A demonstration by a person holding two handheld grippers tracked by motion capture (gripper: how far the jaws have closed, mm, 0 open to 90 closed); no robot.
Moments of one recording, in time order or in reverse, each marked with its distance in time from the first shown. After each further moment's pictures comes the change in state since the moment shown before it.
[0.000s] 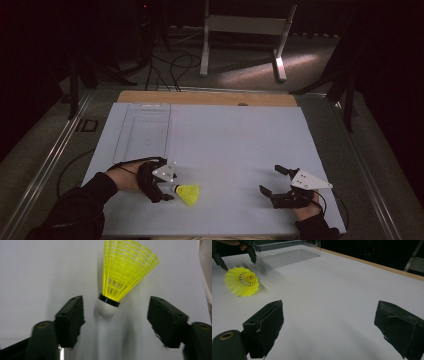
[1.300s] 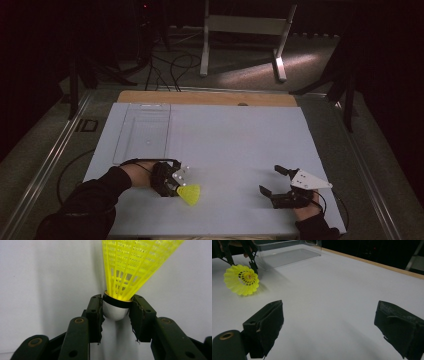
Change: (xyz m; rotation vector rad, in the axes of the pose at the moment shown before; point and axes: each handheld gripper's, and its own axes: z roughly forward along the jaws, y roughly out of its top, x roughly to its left) left arm 0.009 0.022 0.024 0.217 -0.044 0.071; right arm 0.000 0.000 0.000 0.003 0.005 0.006
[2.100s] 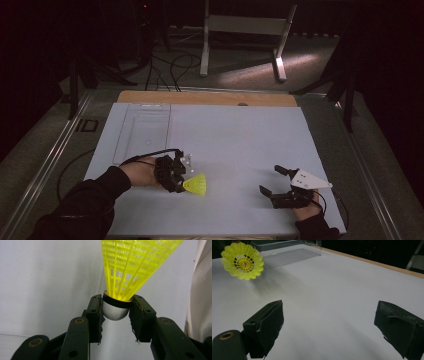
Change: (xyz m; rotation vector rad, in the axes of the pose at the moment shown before) left arm 0.004 0.024 -0.032 -0.031 -0.034 -0.274; right arm -0.001 0.000 0.000 0.000 0.003 0.007
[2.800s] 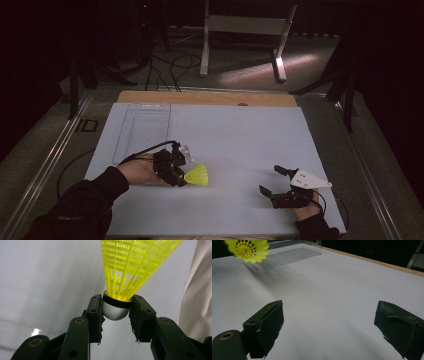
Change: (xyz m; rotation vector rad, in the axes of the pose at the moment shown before) left arm 0.005 0.005 -0.024 -0.048 0.004 -0.159; right arm -0.001 -0.001 0.001 0.006 0.002 0.002
